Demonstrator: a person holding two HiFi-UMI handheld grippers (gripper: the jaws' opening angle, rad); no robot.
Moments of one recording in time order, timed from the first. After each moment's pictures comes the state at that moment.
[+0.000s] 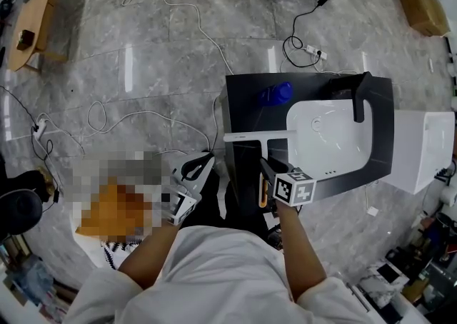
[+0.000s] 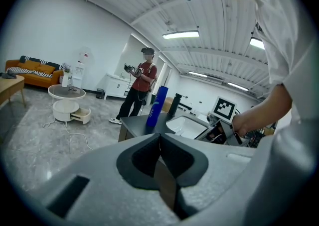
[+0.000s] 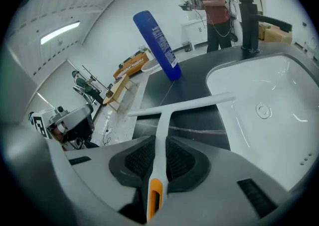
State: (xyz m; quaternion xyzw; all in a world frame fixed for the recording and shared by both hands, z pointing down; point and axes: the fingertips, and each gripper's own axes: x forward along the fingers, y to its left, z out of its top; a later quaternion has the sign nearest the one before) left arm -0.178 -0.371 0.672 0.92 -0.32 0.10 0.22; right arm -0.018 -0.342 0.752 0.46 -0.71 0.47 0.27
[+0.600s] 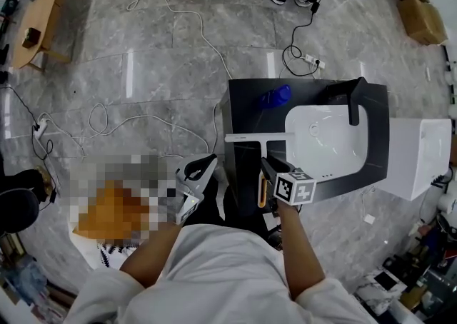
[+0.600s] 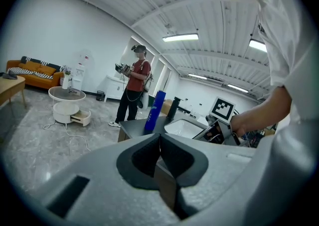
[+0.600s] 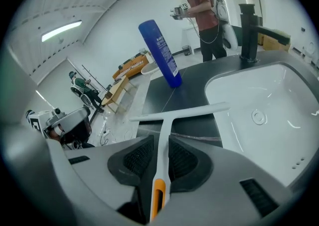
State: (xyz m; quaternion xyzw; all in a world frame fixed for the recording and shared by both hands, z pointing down) left arm -0.176 -0.365 0.657 0.92 -0.32 0.09 0.22; right arm -0.014 -0.346 0.737 0.47 -0.71 0.46 0.27
